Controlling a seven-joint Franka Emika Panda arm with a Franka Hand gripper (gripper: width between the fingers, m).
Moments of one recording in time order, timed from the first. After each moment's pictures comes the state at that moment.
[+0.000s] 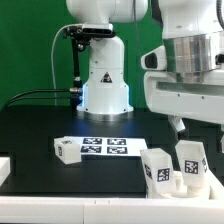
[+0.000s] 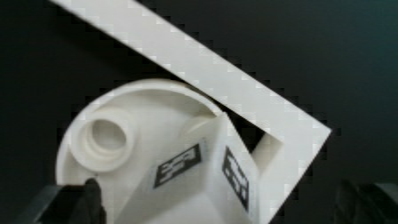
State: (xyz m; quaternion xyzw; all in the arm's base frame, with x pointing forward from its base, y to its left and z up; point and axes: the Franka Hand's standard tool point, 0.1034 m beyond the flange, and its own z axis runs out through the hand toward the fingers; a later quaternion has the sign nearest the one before) arm 0.588 0.115 0.097 -0.89 0.44 0.03 0.08
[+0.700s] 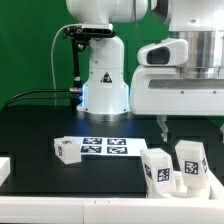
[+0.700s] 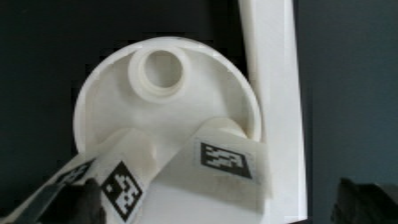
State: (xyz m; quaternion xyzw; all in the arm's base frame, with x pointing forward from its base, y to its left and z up) arm 0.579 0.105 0.101 -1.00 -0.01 0.01 0.02
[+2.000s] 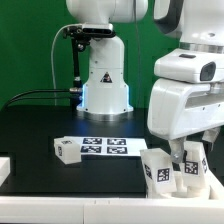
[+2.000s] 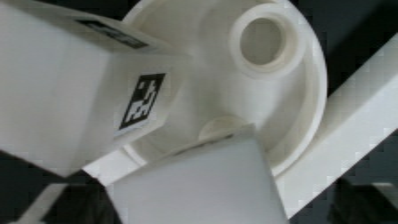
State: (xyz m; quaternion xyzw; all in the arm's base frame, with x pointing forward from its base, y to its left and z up) arm 0.592 0.103 0.081 -0.94 -0.34 0.01 -0.03
